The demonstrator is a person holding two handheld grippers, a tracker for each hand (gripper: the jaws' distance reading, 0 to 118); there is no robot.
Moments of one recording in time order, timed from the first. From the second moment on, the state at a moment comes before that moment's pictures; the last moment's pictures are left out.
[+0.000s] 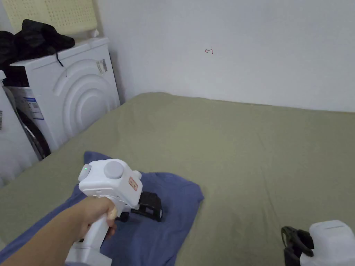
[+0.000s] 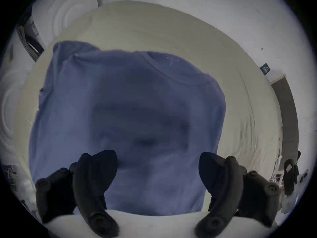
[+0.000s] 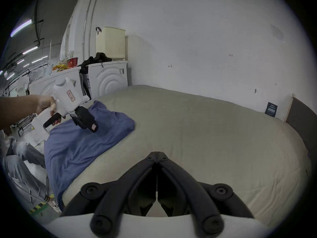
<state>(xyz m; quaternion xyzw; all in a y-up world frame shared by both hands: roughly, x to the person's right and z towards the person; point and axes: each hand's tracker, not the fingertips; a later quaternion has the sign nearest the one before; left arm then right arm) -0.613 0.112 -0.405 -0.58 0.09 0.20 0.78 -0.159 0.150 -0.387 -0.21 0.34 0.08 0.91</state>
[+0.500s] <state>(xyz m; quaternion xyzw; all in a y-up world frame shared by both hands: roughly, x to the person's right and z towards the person) -0.610 0.180 -0.384 -0.47 0.11 0.22 0.85 -0.104 0.160 -0.388 -0.21 0.28 0.06 0.93</state>
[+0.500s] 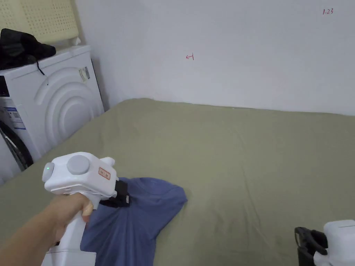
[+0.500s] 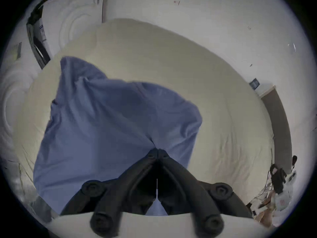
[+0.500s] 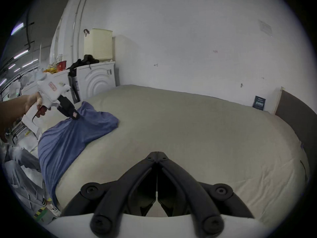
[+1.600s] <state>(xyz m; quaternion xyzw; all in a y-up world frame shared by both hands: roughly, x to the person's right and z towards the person) -0.124 0.310 -0.515 -0.40 -0.36 0.07 0.84 0.213 0.229 -0.383 -0.20 -0.04 0.03 0.98</state>
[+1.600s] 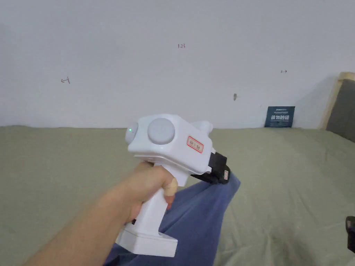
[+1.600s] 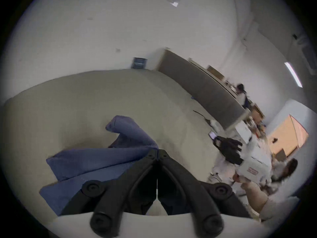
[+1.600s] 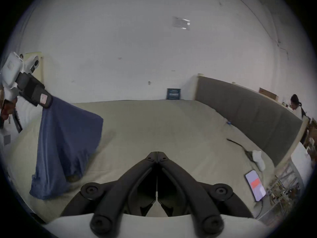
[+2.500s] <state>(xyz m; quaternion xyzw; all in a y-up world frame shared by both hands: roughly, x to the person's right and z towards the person) -0.226 0.231 -0.378 -0.42 -0.18 0.05 0.89 0.214 0.213 -0.371 -0.23 0.01 -0.02 0.97</state>
